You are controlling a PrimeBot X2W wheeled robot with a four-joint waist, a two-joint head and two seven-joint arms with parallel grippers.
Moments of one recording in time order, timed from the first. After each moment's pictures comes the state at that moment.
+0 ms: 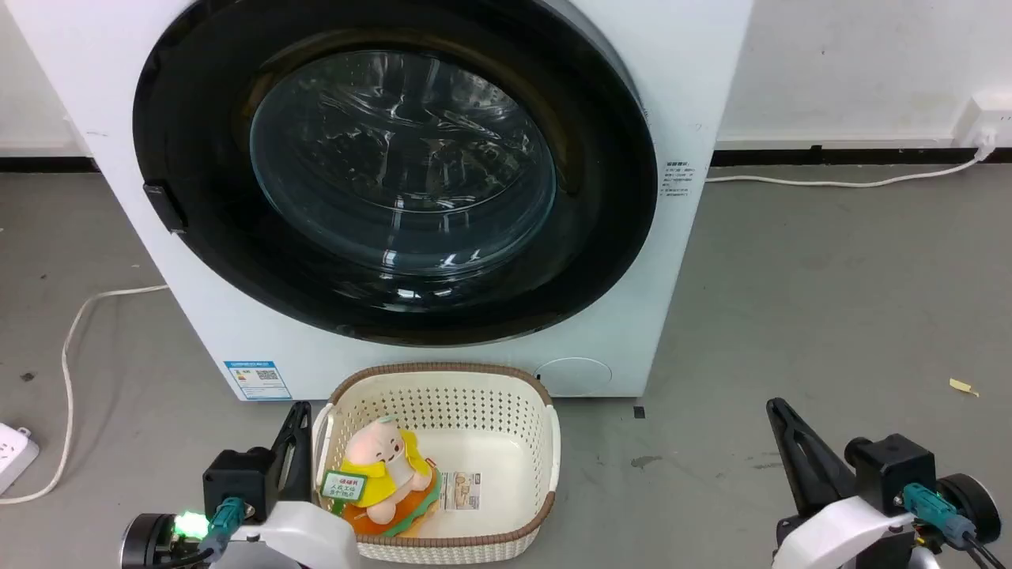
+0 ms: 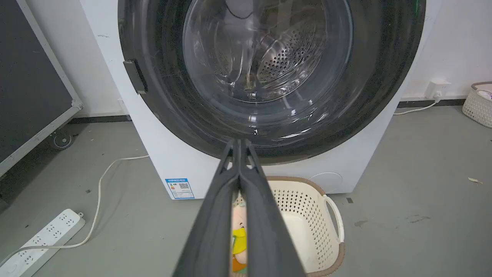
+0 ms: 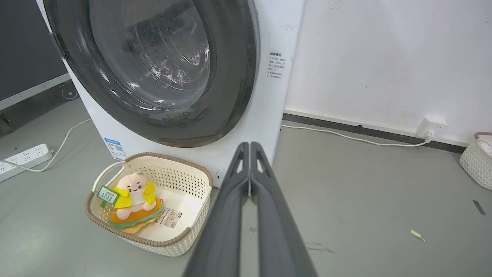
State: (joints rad) left arm 0.02 0.05 0.00 0.00 0.00 0.01 0.00; right arm 0.01 -0.05 0.00 0.00 0.01 0.13 0.00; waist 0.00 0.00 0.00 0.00
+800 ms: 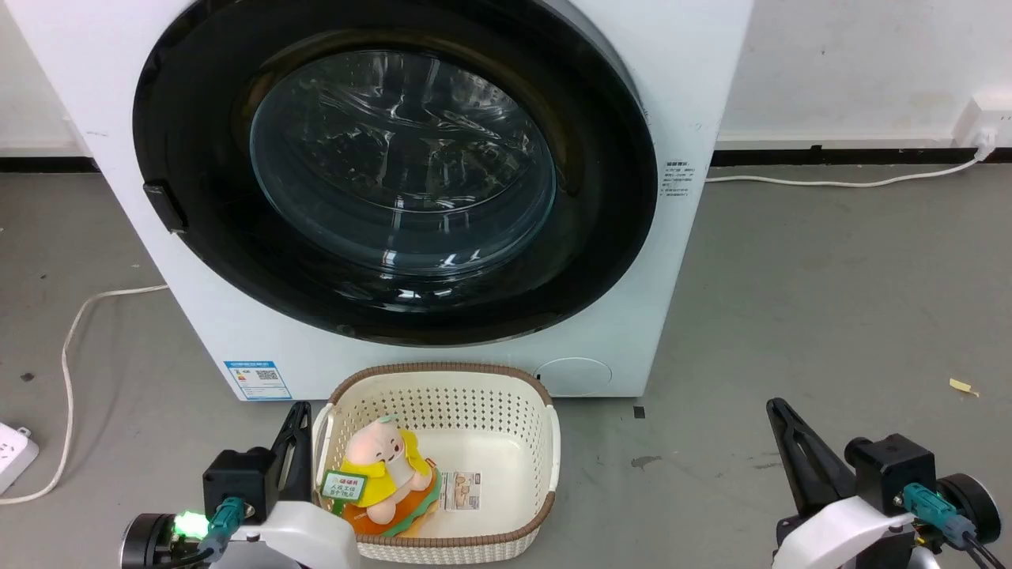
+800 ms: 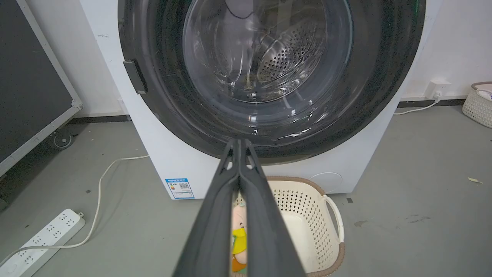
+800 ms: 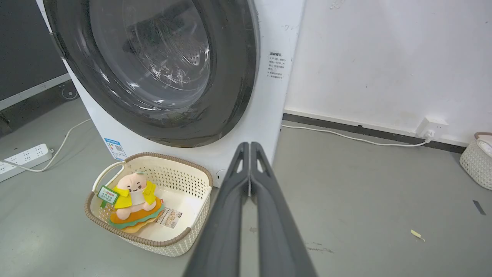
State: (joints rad) left arm 0.02 0.05 0.00 0.00 0.00 0.01 0.00; right arm 0.01 -0.05 0.00 0.00 0.01 0.13 0.00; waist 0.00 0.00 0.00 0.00
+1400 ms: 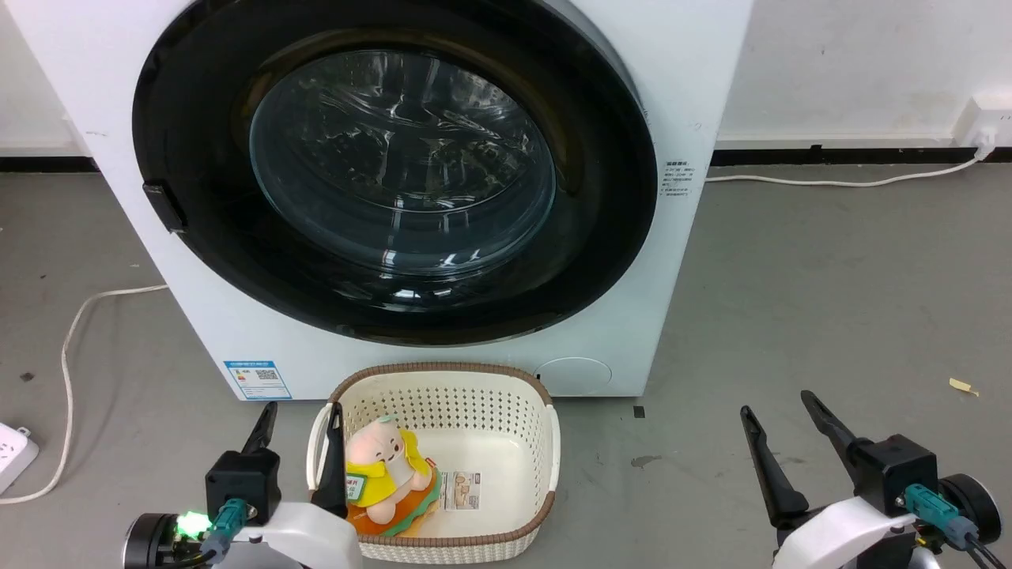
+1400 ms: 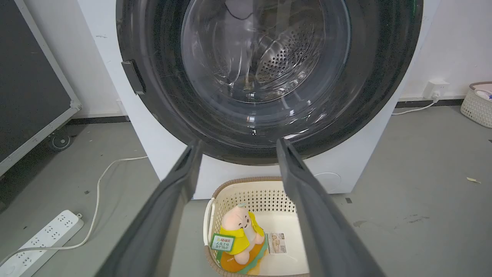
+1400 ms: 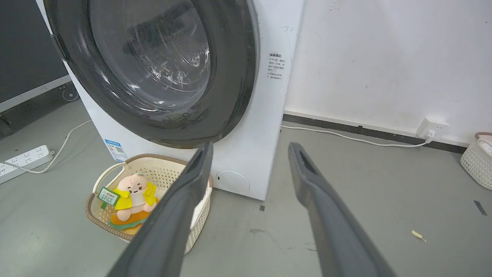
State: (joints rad) left arm 0.02 0.05 0.00 0.01 0.00 0.01 0.00; right arm 0.01 -0.06 0.00 0.01 0.01 0.13 -0.01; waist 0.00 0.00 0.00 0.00
